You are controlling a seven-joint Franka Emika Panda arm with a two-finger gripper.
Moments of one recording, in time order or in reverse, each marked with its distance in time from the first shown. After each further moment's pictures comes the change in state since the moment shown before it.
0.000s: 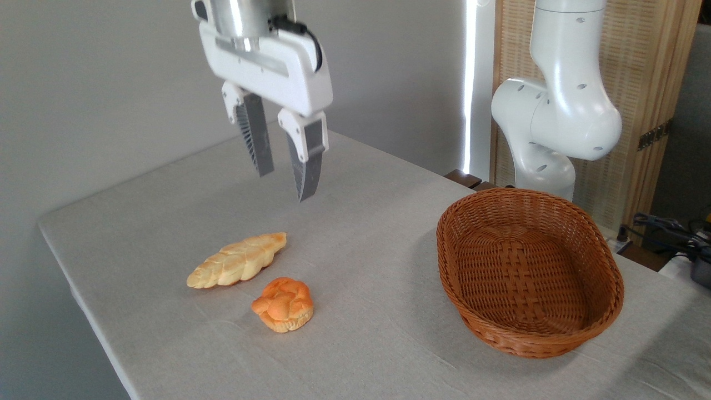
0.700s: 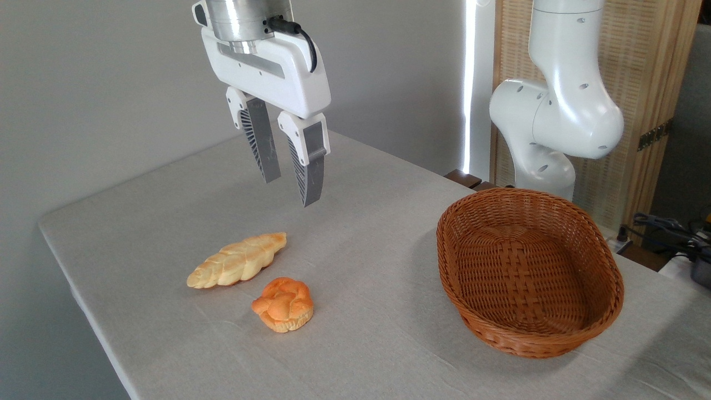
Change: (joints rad) arm 0.067 0.024 -0.070 0.014 0.043 -0.013 0.025
